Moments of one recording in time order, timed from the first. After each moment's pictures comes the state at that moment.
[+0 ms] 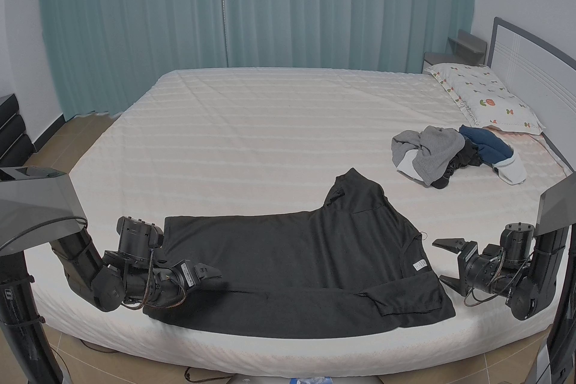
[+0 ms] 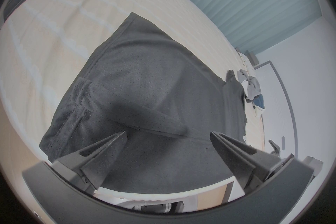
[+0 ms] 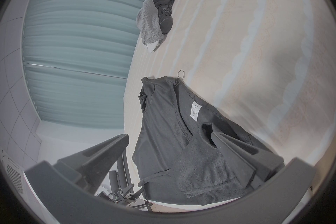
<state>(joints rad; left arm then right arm) -0.23 2.10 -0.51 -0.75 -0.24 -0.72 0.01 2.24 -0.19 -1.55 0.39 1.14</state>
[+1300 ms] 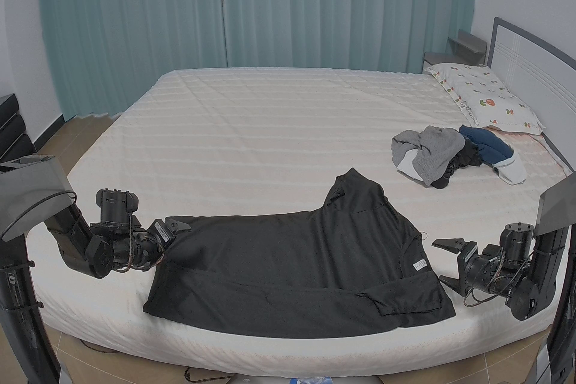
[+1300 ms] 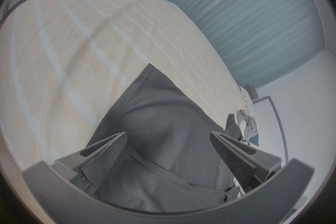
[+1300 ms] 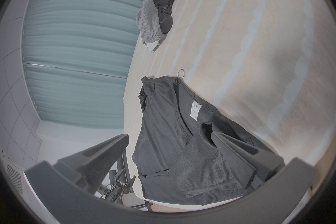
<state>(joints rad) -0.05 2.17 -0.71 -0.77 -0.23 -0.81 0.01 2.24 -0.19 -1.55 0.39 1.14</state>
